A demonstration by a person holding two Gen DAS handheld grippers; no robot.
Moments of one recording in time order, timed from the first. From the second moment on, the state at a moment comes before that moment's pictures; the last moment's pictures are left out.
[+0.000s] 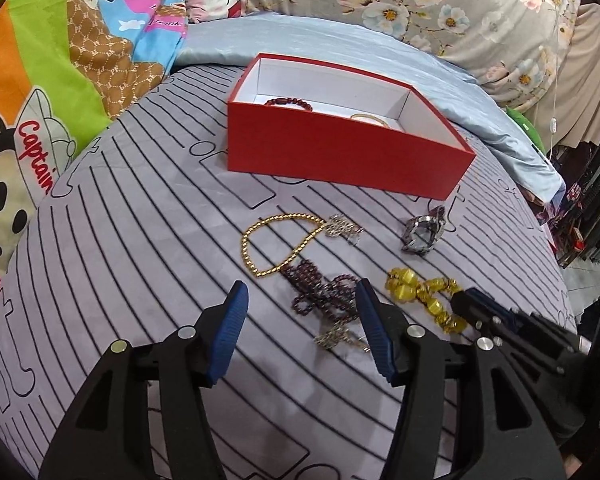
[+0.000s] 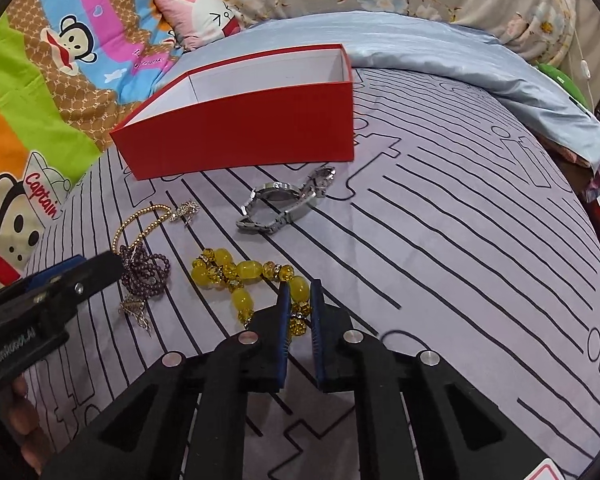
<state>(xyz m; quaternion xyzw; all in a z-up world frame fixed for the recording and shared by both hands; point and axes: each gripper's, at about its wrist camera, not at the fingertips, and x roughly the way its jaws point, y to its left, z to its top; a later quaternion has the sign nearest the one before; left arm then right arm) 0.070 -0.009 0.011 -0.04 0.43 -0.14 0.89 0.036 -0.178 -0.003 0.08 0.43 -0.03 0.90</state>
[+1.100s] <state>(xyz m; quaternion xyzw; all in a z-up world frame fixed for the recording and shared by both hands) 0.073 0.000 0.038 -0.06 0.41 -0.17 0.90 0.023 -0.192 0.035 0.11 0.40 -0.02 0.91</state>
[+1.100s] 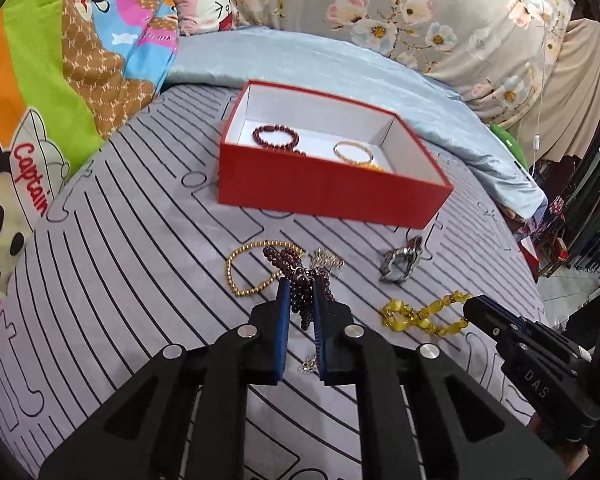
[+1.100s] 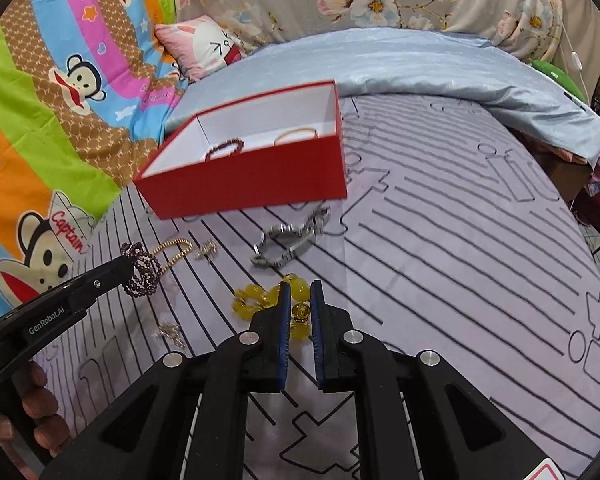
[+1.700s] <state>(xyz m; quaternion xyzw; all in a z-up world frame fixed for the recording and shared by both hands) 0.103 -0.002 0.101 -0.05 0.35 -0.18 0.92 0.054 -0.202 0.116 0.11 0.31 0.00 0.94</state>
